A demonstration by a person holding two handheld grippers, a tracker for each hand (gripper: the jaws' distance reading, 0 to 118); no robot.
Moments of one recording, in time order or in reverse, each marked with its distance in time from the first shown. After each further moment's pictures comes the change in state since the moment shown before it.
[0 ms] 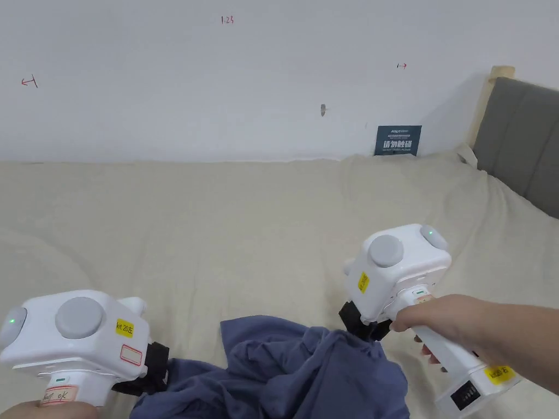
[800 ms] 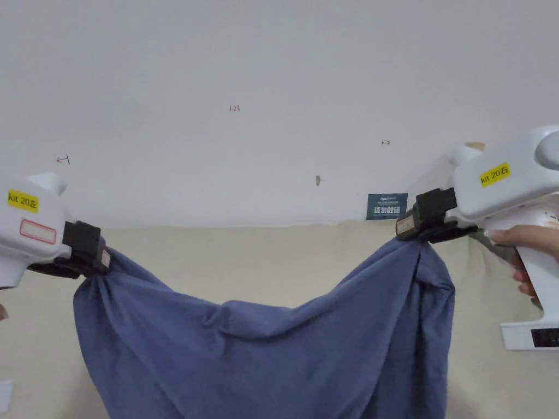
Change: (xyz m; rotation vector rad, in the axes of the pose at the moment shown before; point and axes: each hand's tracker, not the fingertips) left arm 0.022 0.022 0.281 0.459 0.009 -0.063; right arm 0.061 -0.069 0.279 0.670 0.204 -0.215
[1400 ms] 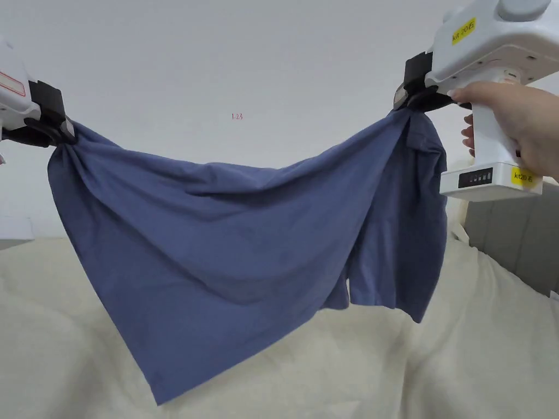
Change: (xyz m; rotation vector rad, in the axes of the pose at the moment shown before) left arm -0.008 0.134 0.005 0.309 0.066 0.140; right arm -0.057 0.144 -0.009 0.297 -0.166 0.029
